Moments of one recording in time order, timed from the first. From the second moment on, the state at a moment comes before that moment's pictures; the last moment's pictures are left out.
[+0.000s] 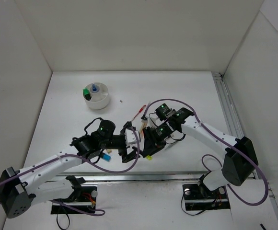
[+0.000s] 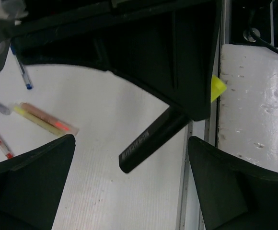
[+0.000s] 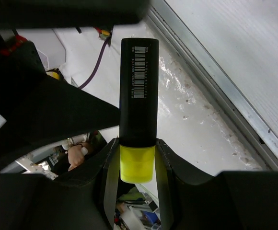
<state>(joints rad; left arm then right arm) -0.81 1.02 0.73 -0.19 0.54 0.33 0.67 1.46 1.10 -0.87 -0.84 0.36</state>
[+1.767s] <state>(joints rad) -0.50 0.77 0.63 0.03 -0.07 0.31 0.40 1.17 1.31 -0.91 -0.13 0.51</state>
